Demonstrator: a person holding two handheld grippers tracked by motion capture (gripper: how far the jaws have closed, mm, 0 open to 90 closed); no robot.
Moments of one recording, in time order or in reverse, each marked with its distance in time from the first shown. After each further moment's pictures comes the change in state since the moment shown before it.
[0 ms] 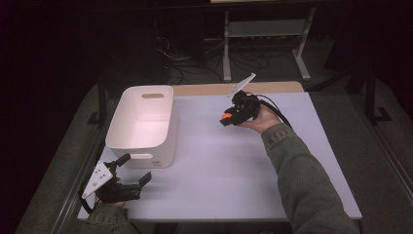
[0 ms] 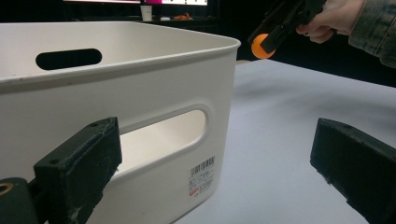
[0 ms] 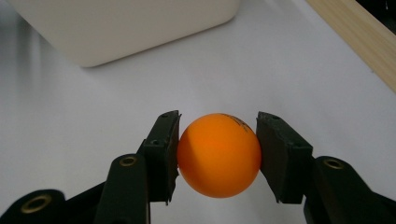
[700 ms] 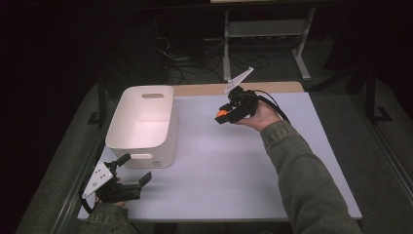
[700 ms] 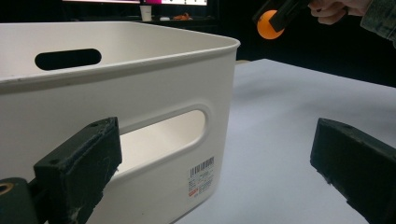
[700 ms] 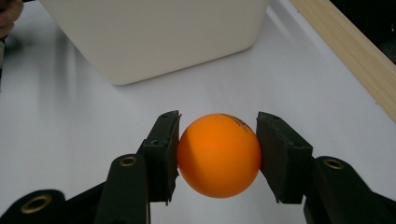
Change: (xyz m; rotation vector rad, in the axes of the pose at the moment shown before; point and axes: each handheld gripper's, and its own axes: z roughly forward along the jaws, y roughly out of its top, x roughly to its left) left arm 0.000 0.000 0.000 0.000 -0.002 0.000; right arm 0.021 0.024 -0.020 -0.028 0.027 -0.051
